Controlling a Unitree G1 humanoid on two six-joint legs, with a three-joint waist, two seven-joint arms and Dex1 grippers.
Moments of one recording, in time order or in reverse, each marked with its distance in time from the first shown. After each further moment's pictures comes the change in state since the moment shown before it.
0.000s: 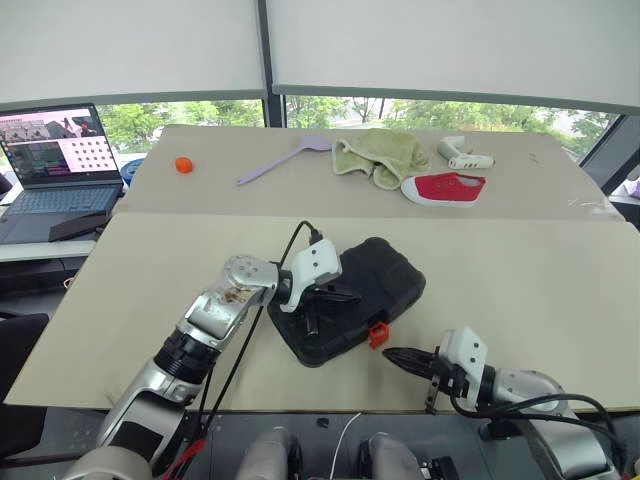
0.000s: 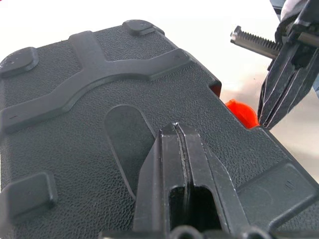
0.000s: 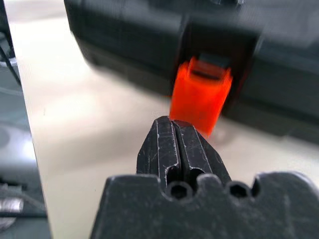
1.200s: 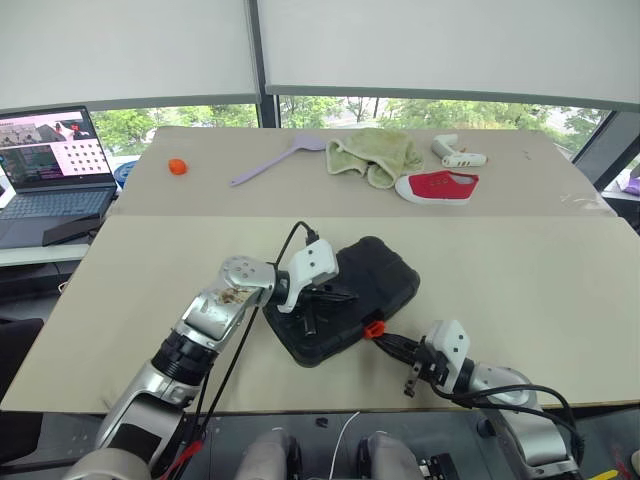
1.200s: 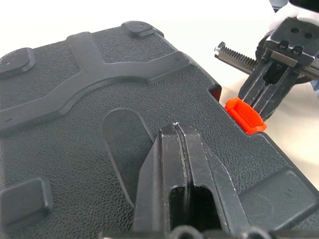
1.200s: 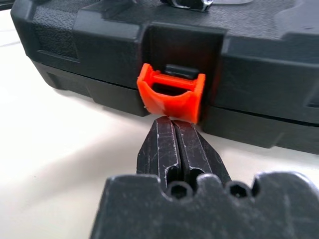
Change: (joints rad) left arm 0.011 0.006 0.012 -0.006 -0.001 0.013 -0.002; right arm -0.084 0.170 0.008 0.122 -0.023 -0.078 -0.031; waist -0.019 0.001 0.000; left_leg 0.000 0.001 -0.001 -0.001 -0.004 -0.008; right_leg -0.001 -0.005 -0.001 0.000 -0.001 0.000
